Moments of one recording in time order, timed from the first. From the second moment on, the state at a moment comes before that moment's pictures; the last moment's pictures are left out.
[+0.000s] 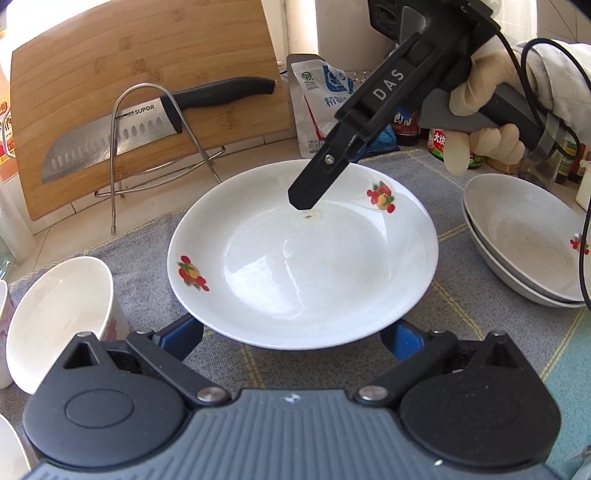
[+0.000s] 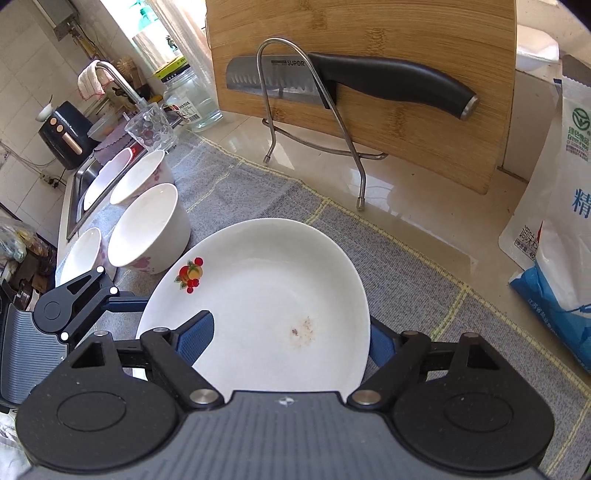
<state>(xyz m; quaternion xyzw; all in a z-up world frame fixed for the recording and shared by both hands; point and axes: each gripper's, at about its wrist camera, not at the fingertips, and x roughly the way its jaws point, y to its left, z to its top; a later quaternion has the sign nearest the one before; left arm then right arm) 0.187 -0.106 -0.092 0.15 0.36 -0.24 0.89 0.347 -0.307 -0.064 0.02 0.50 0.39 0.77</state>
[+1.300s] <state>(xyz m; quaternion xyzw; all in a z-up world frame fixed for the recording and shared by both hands) 0.144 -0.170 -0.066 0.21 0.31 -0.41 0.83 0.224 -0.407 -0.032 0.07 0.47 0.24 0.84</state>
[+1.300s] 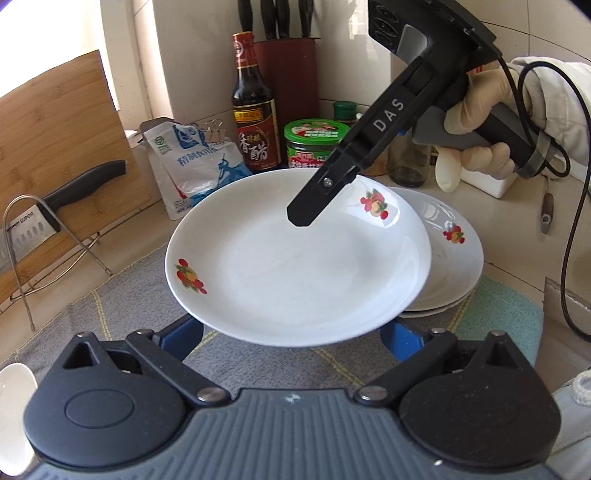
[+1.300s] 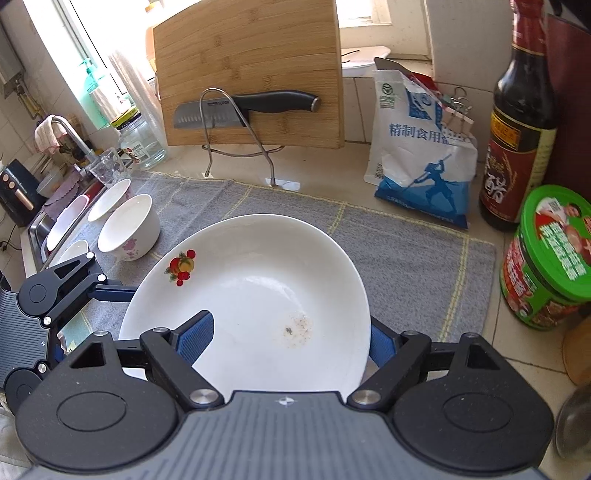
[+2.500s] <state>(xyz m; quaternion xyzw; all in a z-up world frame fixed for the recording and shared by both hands) 0.141 -0.215 -0.078 0.26 0.30 -0.52 0.75 0.155 -0.467 -0.065 0.13 0.51 0.12 0.84</state>
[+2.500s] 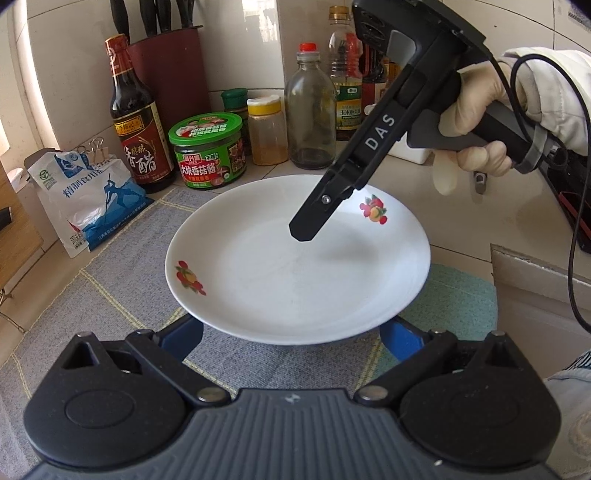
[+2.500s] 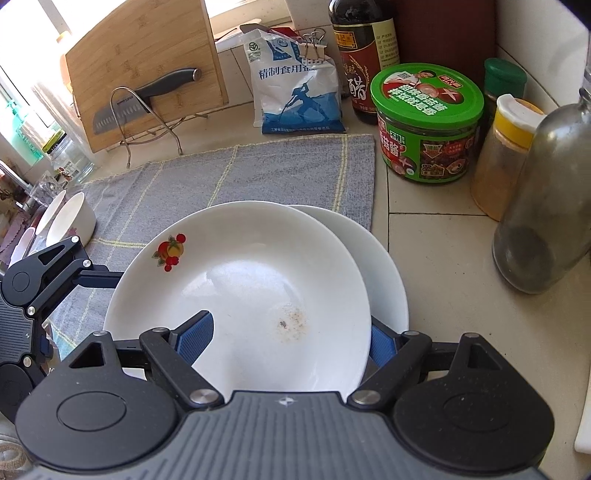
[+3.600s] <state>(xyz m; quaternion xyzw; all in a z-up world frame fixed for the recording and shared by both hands) 0.154 -0.219 -0.085 0.24 0.31 -0.54 0.74 0.130 -0.468 -0.052 0.13 0.51 0.10 0.85</state>
